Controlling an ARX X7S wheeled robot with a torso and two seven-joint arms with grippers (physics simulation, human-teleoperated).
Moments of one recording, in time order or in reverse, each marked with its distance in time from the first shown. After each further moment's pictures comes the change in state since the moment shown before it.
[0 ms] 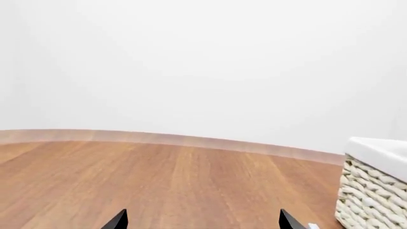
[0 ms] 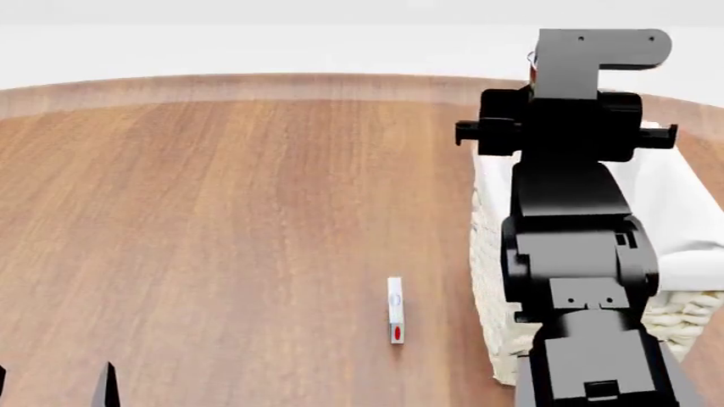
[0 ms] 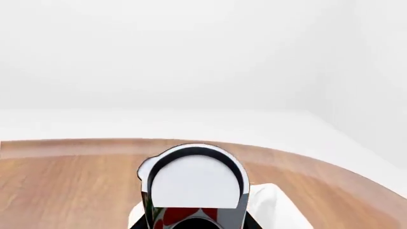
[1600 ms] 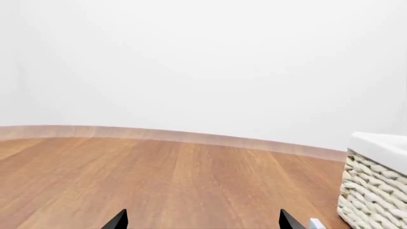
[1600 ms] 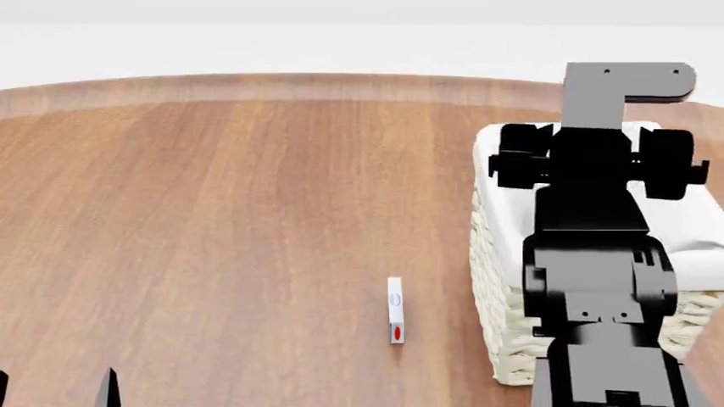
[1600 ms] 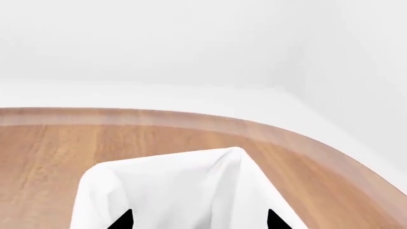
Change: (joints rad) left arm -0.002 -0.012 0.022 -0.039 -0.007 0.034 -0.013; right arm -0.018 0.018 0.185 0.045 -0.210 0.052 0.007
